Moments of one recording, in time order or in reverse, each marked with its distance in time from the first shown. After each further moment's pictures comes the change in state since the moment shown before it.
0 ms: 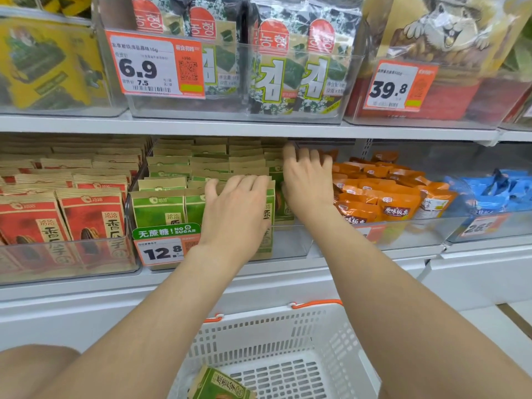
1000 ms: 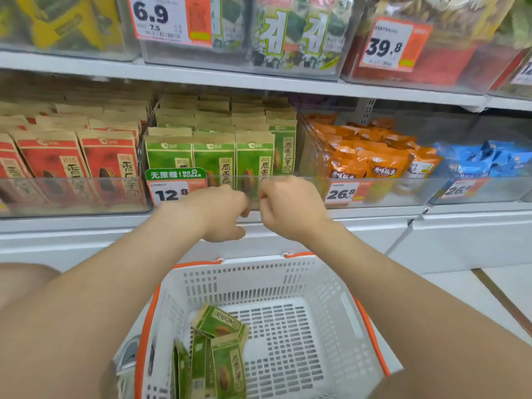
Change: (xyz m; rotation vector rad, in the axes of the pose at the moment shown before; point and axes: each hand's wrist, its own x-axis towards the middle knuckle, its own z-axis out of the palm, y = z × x) left_hand -0.052 -0.024 -0.018 0.042 -0.723 0.155; right_hand -0.126 -0.013 -0.053 0.427 -0.132 -0.368
